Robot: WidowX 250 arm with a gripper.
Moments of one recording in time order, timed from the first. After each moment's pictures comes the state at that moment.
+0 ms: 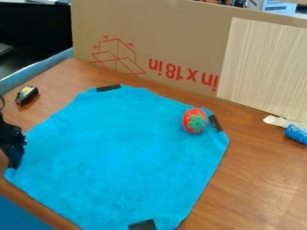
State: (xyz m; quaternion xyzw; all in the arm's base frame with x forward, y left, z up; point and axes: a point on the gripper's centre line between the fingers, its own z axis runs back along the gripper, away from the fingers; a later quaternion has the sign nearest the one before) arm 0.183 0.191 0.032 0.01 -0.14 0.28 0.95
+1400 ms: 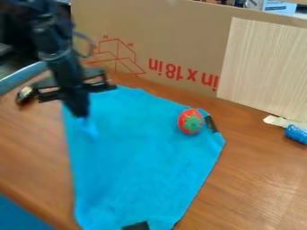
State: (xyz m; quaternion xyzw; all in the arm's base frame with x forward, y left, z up) arm 0.285 0.103 0.092 -0.05 -0.14 0.33 0.93
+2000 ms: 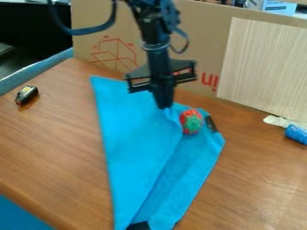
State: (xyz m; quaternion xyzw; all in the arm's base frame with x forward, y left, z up) arm 0.368 0.007 0.095 -0.06 -0.13 0.33 0.93
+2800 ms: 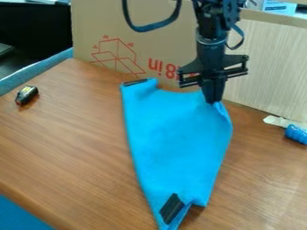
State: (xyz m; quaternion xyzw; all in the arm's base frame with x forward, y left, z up) arm 0.416 -0.051 0.096 -0.06 -0.13 0.33 0.93
